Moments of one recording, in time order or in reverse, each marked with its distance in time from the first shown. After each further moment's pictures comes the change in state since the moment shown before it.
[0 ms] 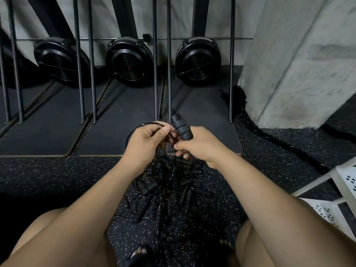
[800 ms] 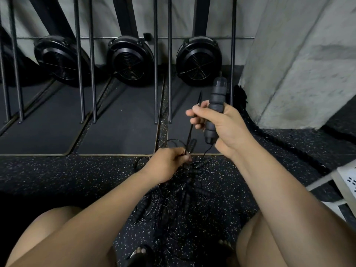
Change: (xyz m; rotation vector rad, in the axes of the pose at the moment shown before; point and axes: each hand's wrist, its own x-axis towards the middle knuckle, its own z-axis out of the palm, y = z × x) left_hand -0.009 -0.044 0.031 0.637 -0.347 -0.131; right_hand -0.017 -0.030 -0.040 0.612 0.155 -0.262
